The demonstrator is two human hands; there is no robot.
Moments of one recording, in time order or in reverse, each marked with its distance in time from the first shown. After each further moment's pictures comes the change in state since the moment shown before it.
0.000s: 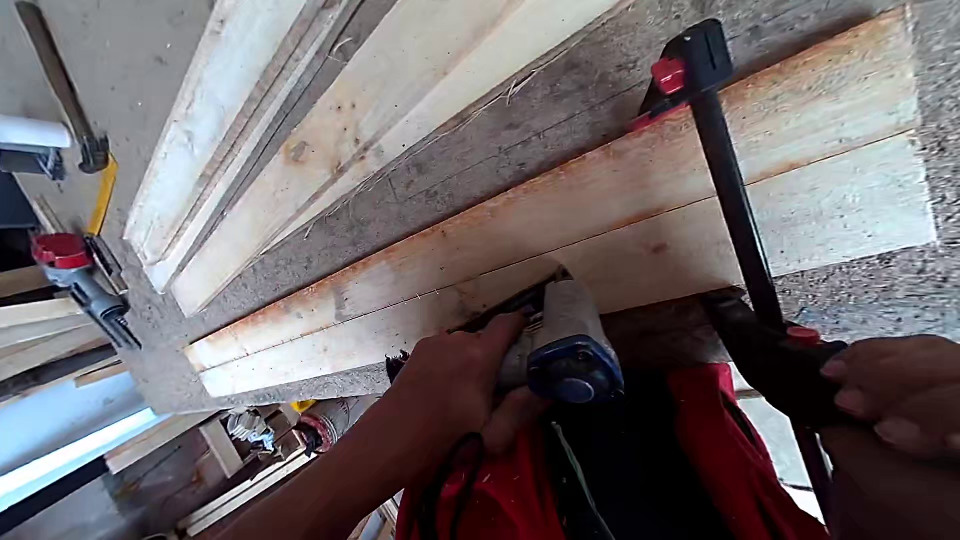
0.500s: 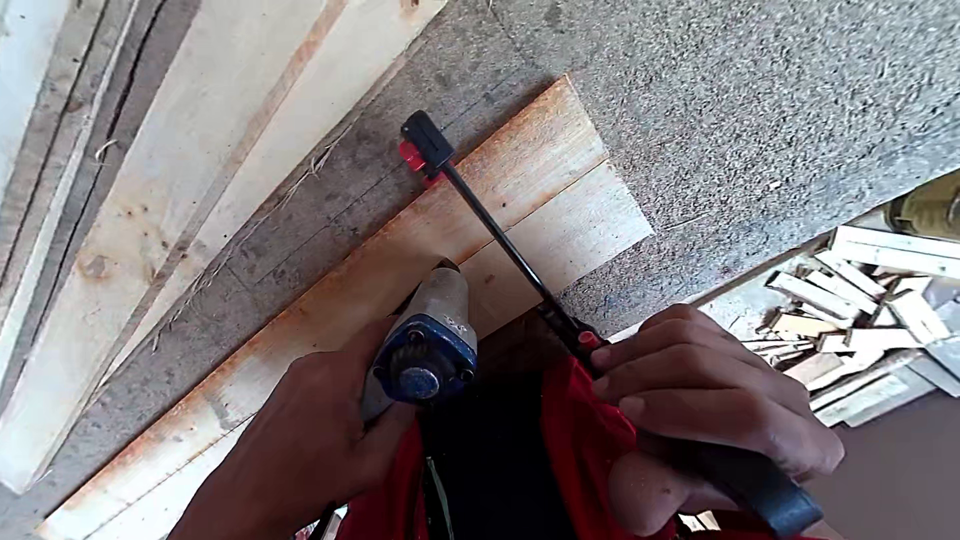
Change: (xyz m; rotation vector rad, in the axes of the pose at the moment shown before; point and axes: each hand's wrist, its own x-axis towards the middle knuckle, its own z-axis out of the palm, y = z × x) left_hand 0.061 0.010 -0.033 0.014 0.093 0.157; right_hand 0.041 -0.025 -0.004 -0.196 -0.177 -0.010
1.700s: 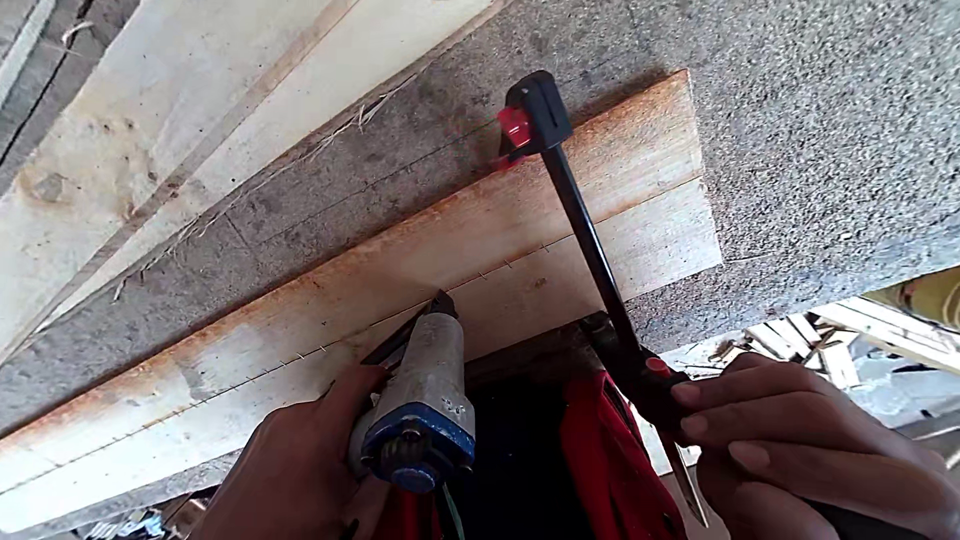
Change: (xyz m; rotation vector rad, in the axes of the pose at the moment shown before) left_hand -0.062 -0.041 0.030 0.023 0.001 -0.235; right_hand -0.007 0.005 -0.004 -0.039 -0.056 0.066
